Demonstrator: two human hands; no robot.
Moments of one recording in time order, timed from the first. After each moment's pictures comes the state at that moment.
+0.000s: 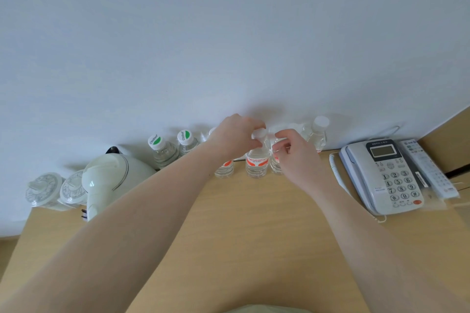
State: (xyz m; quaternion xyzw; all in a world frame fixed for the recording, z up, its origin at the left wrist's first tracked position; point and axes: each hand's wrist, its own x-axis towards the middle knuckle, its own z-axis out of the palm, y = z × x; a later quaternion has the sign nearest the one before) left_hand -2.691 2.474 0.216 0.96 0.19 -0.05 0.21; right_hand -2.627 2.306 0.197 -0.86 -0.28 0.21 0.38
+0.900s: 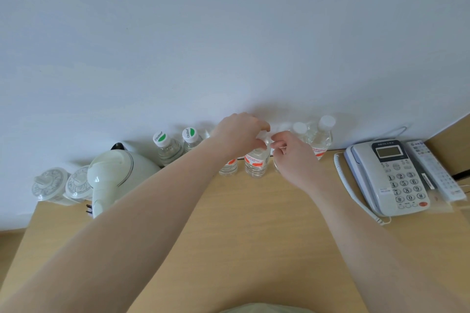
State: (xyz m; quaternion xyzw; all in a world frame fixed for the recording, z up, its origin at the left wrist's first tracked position) left_hand -2.693 2.476 0.220 0.98 0.14 -0.07 0.11; right_hand -2.633 2.318 0.196 -0.87 -0.31 0.21 0.33
